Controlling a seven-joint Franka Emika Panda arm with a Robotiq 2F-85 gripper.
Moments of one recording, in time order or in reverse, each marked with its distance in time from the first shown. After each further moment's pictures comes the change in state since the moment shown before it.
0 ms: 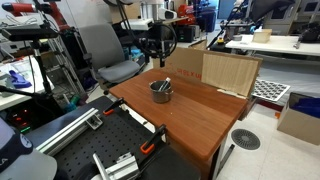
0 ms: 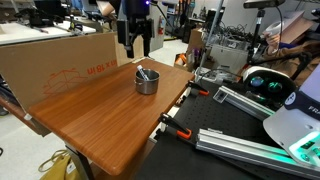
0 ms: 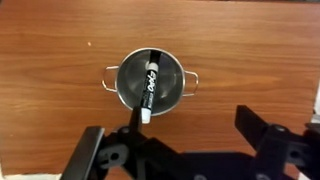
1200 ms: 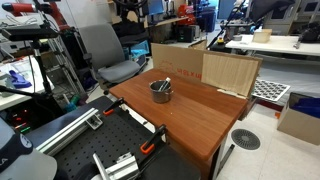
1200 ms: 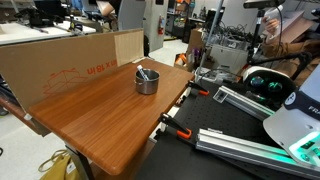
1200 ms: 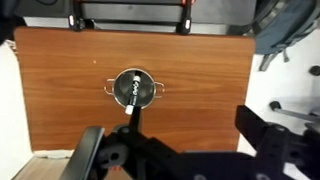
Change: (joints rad) arm 0.003 -0.369 0.053 -0.043 0.069 -0.289 0.000
